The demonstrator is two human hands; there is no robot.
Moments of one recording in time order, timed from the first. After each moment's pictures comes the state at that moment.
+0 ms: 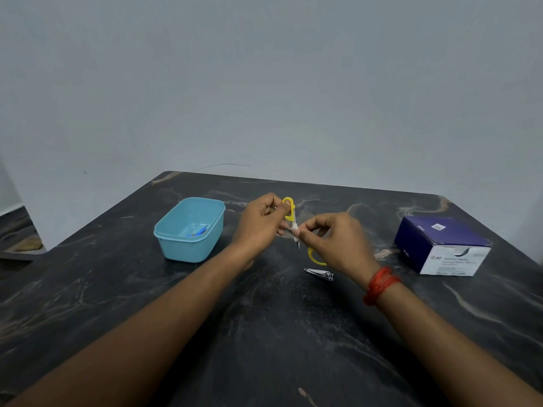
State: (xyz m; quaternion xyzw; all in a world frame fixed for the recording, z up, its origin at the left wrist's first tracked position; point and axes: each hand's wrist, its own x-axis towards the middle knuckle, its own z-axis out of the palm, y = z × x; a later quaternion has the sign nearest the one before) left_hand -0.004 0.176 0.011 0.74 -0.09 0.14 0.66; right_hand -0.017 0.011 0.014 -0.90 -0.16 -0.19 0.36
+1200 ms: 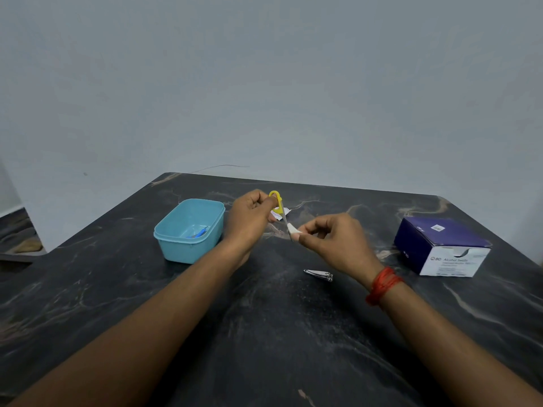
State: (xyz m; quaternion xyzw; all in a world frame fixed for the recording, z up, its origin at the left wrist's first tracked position) left_hand -0.002 0.185 0.020 0.73 -0.01 0.18 0.66; right_hand -0.017 0.008 0.016 -0.89 -0.17 -0.16 0.40
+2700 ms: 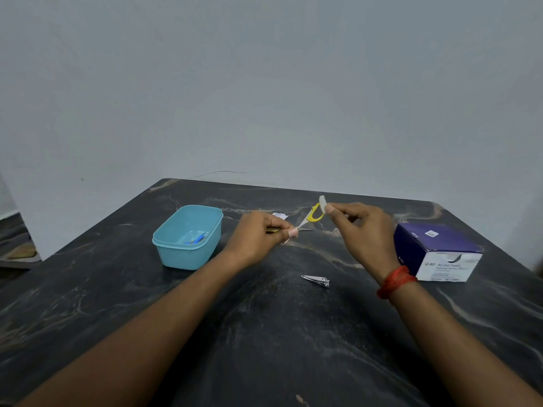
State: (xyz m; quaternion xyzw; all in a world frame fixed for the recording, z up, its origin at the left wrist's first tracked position) left_hand -0.002 0.190 0.009 0.85 -0.19 0.15 0.47; right_hand -0.006 -0.025 0.028 -0.83 -0.12 -0.32 0.44
